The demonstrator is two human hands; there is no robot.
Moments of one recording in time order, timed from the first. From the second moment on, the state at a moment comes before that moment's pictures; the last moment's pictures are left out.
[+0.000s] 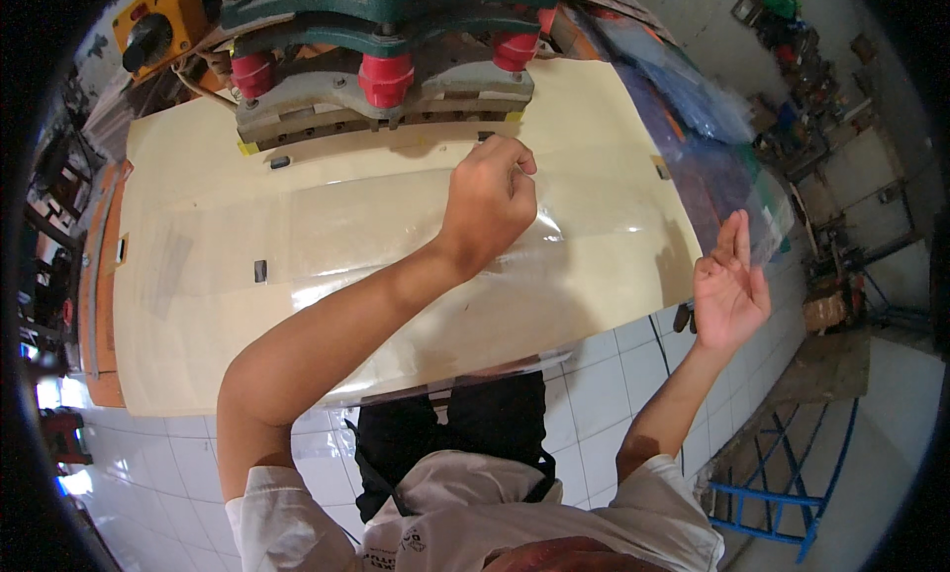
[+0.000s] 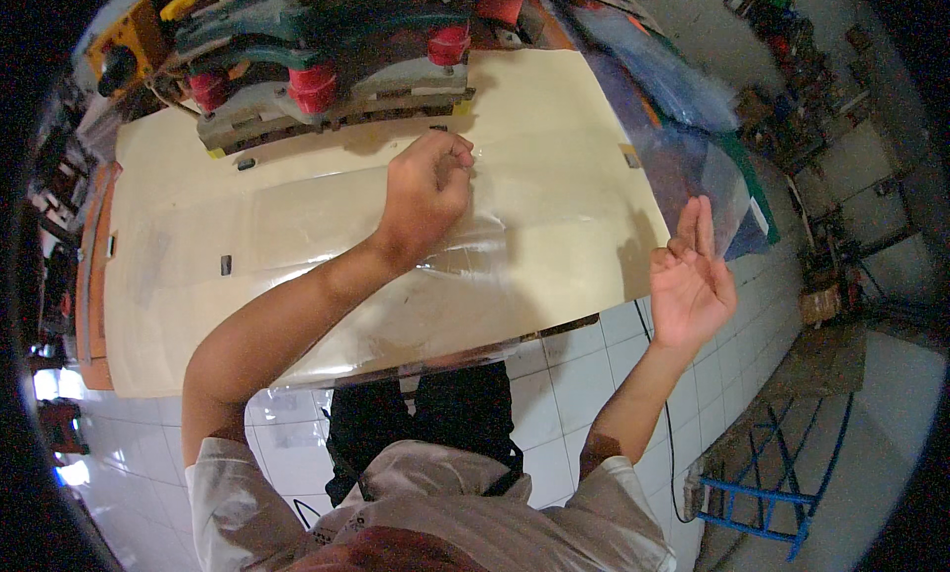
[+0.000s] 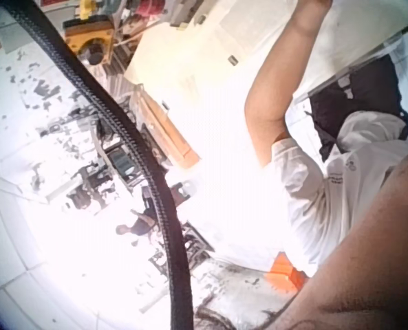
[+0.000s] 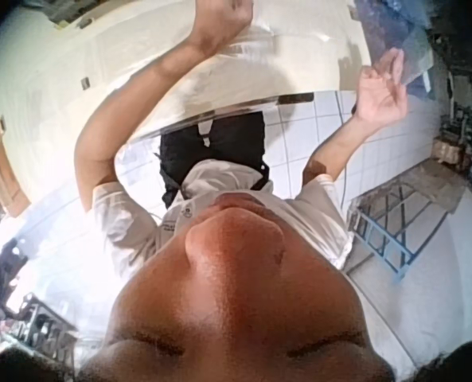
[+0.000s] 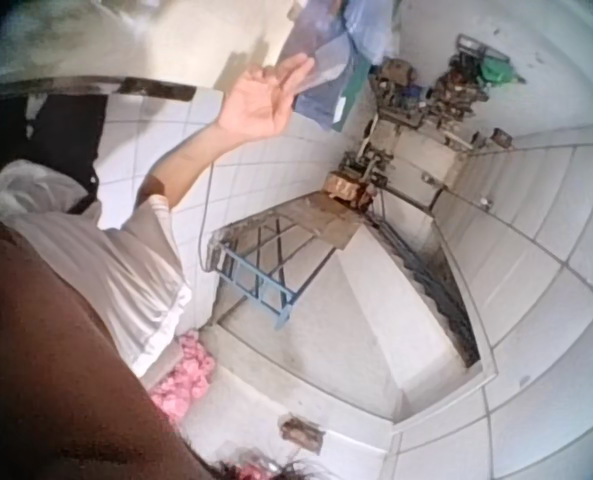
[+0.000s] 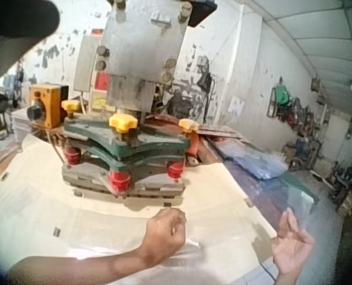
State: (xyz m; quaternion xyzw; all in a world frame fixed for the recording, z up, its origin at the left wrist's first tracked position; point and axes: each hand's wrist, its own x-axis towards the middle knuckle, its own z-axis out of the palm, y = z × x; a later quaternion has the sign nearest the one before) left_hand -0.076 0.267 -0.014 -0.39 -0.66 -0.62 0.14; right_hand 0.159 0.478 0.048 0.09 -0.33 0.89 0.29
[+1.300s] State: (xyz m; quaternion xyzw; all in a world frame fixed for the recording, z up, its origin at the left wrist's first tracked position) left_hand 0.066 0.182 0.084 -0.62 -0.35 -0.69 -0.13; right_hand 0.134 0.392 0.062 -0.02 -0.80 0.50 0.33
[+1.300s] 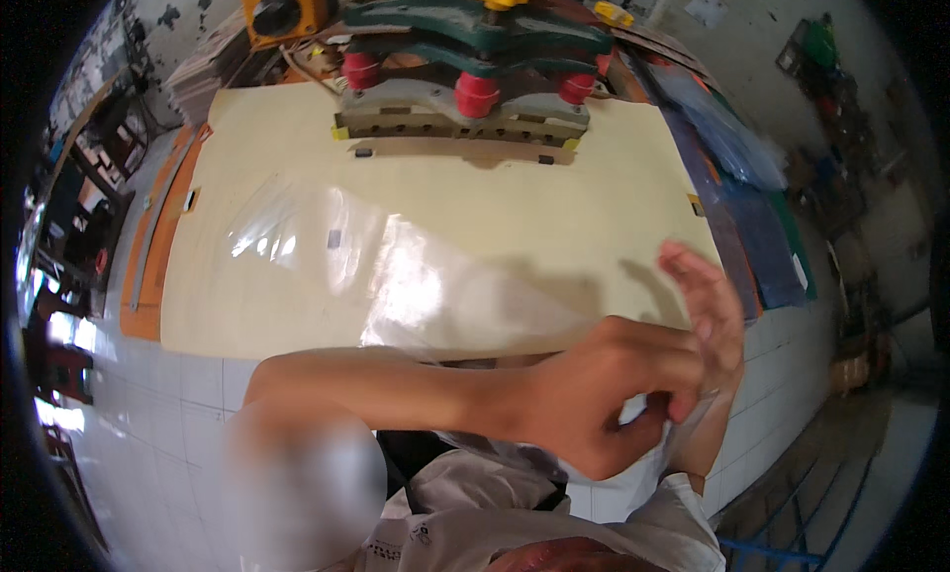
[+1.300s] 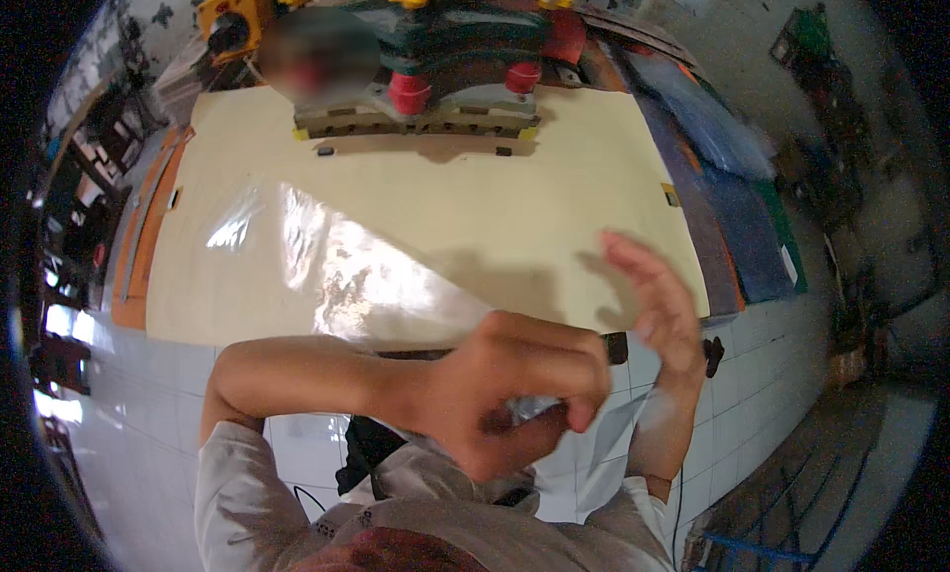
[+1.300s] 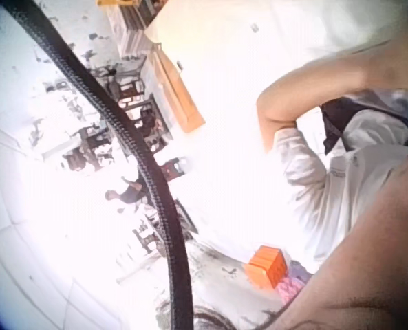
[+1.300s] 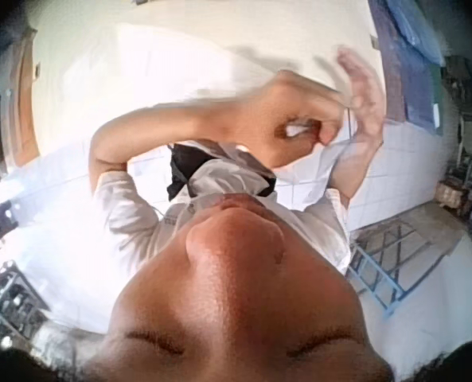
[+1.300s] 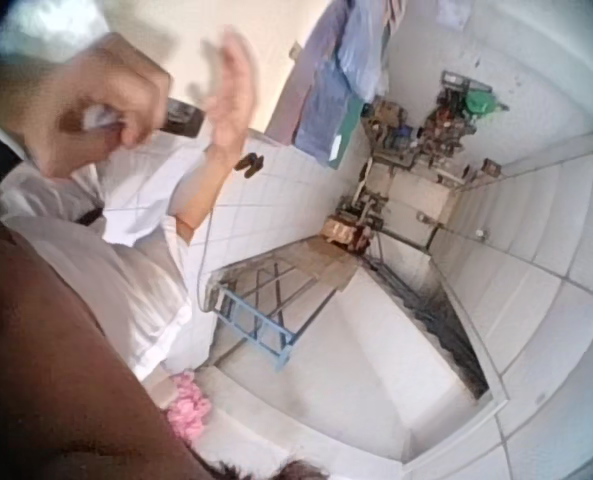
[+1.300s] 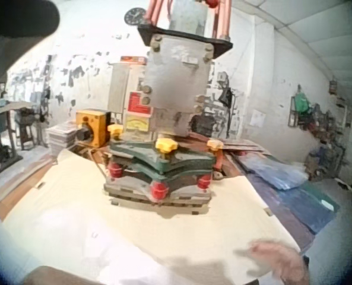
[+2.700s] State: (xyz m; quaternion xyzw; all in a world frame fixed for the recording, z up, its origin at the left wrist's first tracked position) left_hand 0.000 0.121 0.156 -0.52 -0.71 -0.47 -0.05; right_hand 0.115 0.330 0.229 0.04 -0.96 0.23 0.18
